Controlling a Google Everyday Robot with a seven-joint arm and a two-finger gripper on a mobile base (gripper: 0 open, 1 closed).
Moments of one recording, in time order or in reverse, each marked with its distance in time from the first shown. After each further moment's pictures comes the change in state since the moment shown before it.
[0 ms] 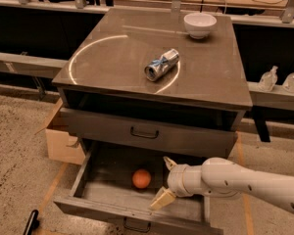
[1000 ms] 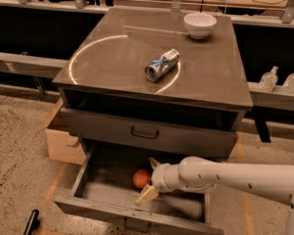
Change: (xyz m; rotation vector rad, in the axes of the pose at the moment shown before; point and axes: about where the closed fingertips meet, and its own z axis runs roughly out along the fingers) arm 0.009 -0.014 0.098 -0.035 -0.017 0.006
